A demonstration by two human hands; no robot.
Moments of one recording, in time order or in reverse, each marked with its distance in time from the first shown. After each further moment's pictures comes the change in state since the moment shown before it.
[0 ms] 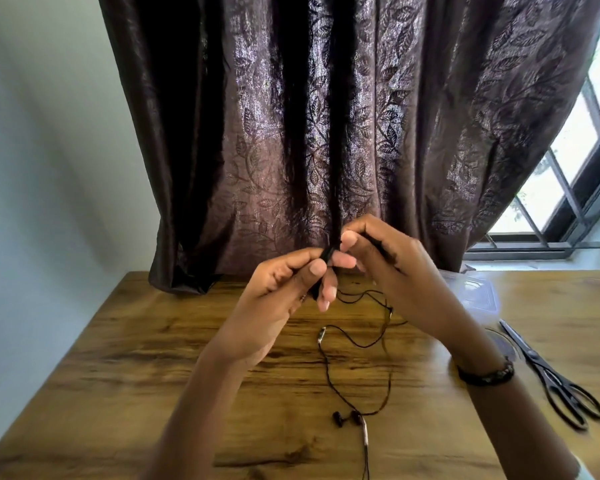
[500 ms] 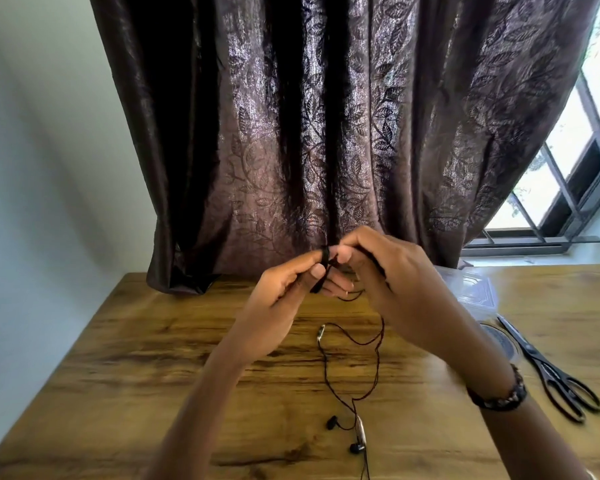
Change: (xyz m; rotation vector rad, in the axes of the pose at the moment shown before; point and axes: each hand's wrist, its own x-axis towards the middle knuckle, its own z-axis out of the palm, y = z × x) left_hand 0.002 -0.014 -0.003 0.269 0.024 -0.002; right_hand -0.013 -0.011 -0.001 -0.279 -0.018 -0.008
